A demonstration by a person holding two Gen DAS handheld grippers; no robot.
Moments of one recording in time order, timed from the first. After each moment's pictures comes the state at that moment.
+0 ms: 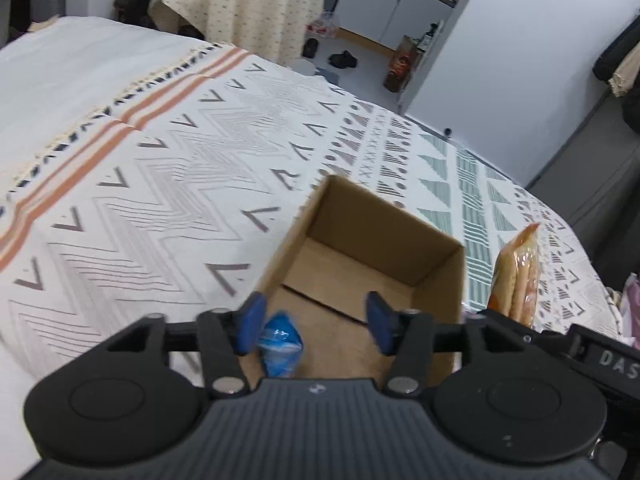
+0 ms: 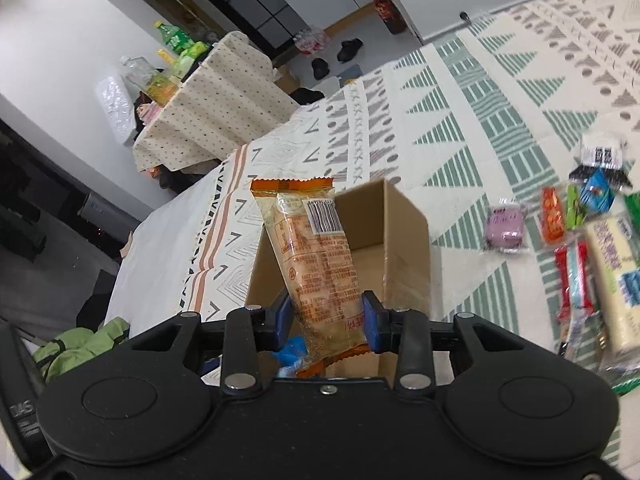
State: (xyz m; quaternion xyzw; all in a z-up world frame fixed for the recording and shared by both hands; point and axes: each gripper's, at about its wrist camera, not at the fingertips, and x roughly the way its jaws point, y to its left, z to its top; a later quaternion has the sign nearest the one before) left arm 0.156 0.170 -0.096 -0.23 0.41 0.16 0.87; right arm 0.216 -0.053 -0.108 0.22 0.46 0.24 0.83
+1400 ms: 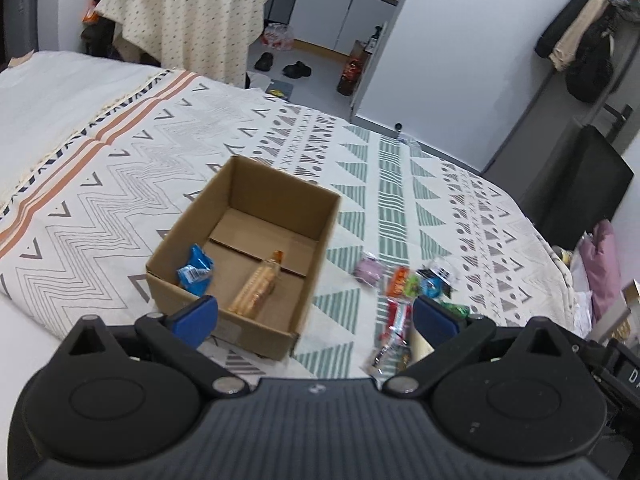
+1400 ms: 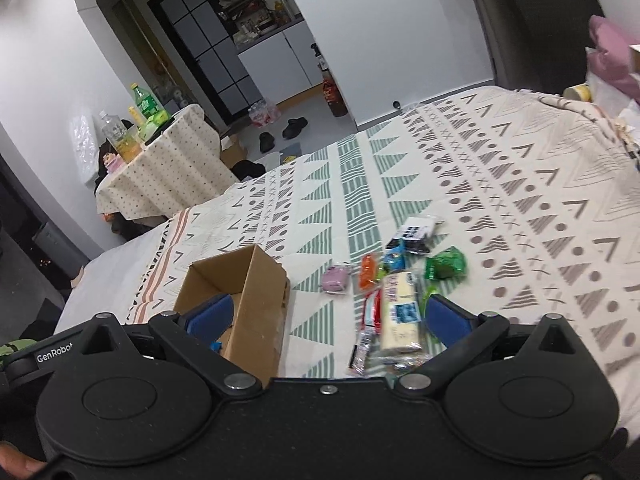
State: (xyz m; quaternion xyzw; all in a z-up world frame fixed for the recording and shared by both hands) left arm 0.088 0.047 -0.029 -0.20 0.39 0.11 0.89; right arm 0.122 -0.216 -0.045 0.17 0.36 0.15 0.90
